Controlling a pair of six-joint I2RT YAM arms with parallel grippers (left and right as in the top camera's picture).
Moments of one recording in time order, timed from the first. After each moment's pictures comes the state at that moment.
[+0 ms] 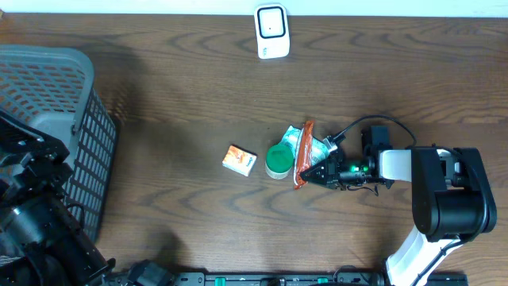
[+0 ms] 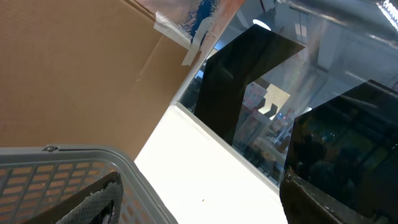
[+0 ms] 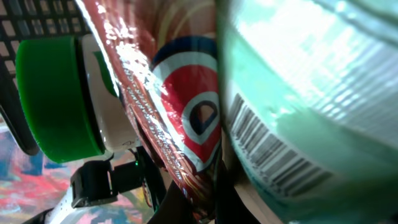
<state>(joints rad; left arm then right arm) -0.53 0.60 1.15 -0.10 -1.16 -0.20 0.03 1.93 0.70 -0.24 -1.15 0.11</state>
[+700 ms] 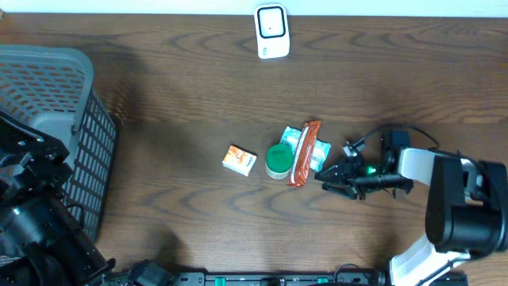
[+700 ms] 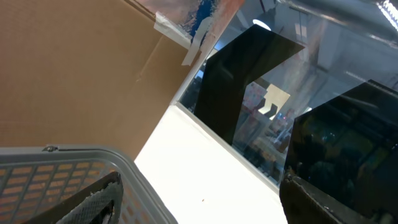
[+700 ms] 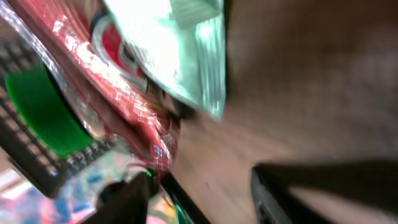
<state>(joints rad) -0.53 0.60 1.15 -0.10 -1.16 -0.20 -0.11 1.84 0.72 -0.56 -1.01 0.17</state>
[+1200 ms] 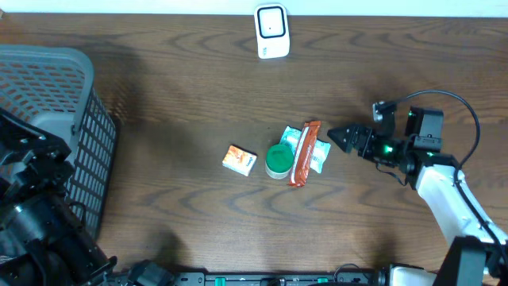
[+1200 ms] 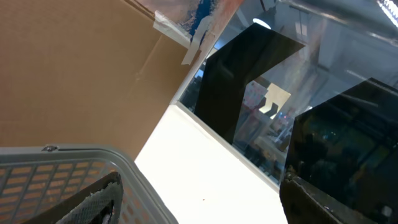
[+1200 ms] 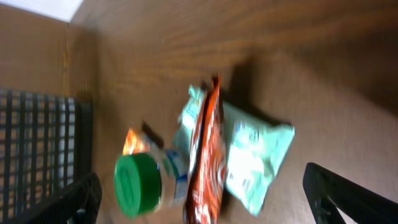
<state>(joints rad) -0.53 0.60 1.15 -0.10 -1.16 -0.20 -0.10 1.44 0.73 -0.24 -0.78 0.34</state>
